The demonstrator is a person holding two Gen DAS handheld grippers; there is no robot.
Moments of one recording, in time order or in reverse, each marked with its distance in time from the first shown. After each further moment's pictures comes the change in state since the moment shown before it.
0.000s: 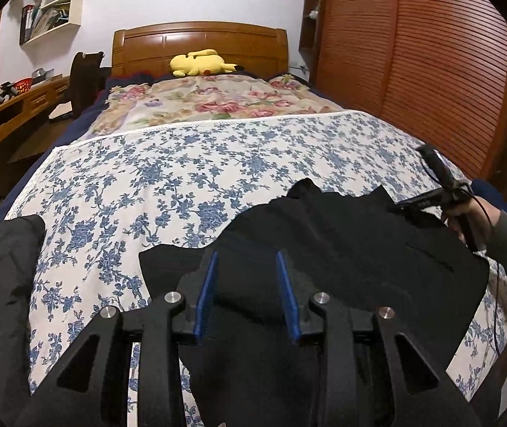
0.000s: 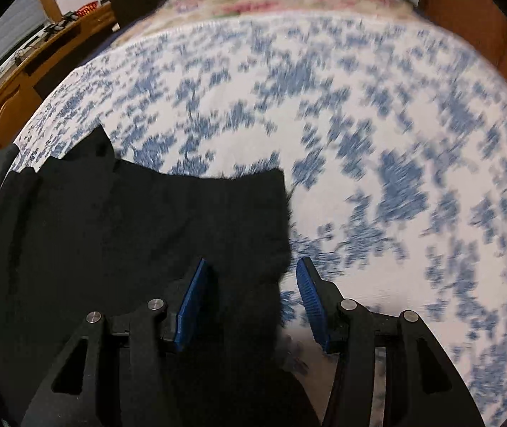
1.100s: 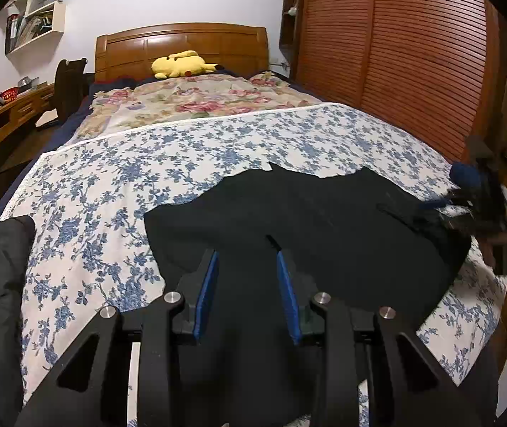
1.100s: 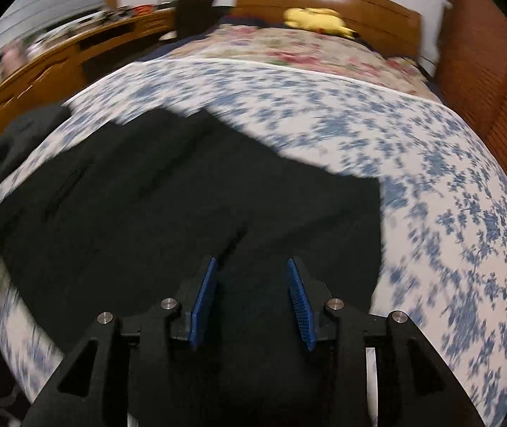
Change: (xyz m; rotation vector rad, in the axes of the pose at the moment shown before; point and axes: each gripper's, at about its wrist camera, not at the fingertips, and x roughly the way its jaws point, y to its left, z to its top) left arm -0.020 -0.033 -0.016 0.050 0.008 -0.049; right arm -0.097 0.074 -0.121 -0.270 -0.217 -0.064
